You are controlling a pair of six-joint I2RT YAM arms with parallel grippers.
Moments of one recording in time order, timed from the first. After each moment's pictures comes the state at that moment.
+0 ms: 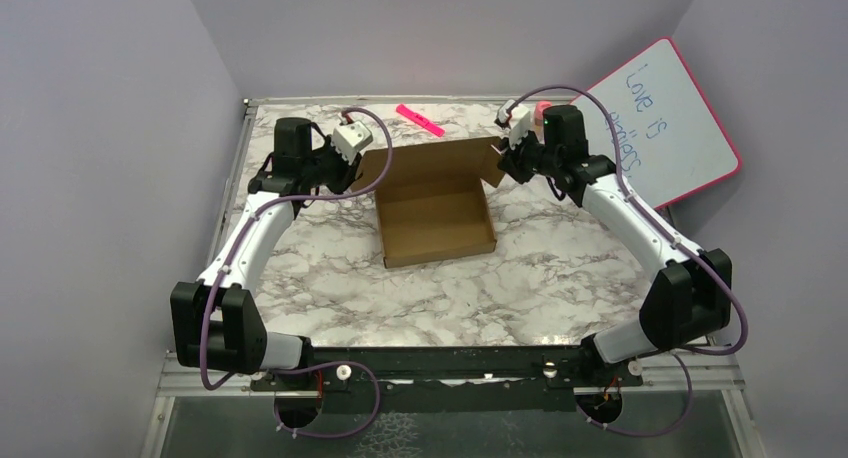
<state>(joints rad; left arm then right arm) -0.13 1.36 1.11 -0.36 0.56 0.53 0.34 1.47 1.23 -0.33 -0.33 -0.40</state>
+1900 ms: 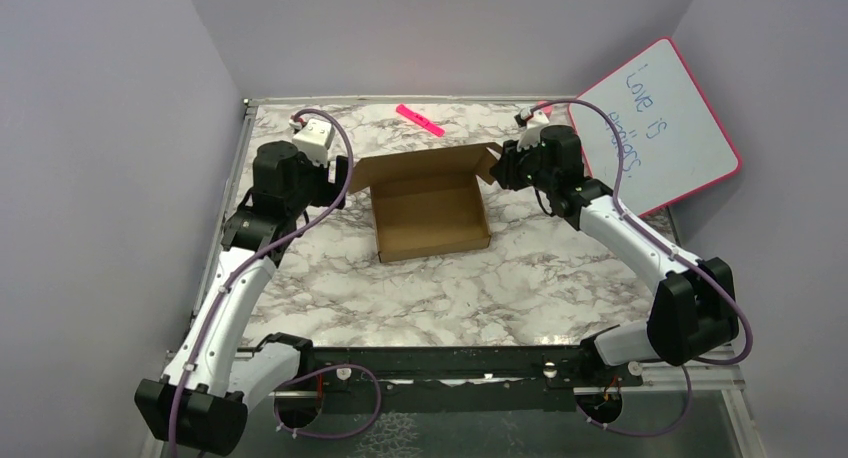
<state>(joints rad) -0.23 1.01 1.02 -0.45 0.01 0.06 0.38 1.40 1.02 -0.06 -0.17 0.12</state>
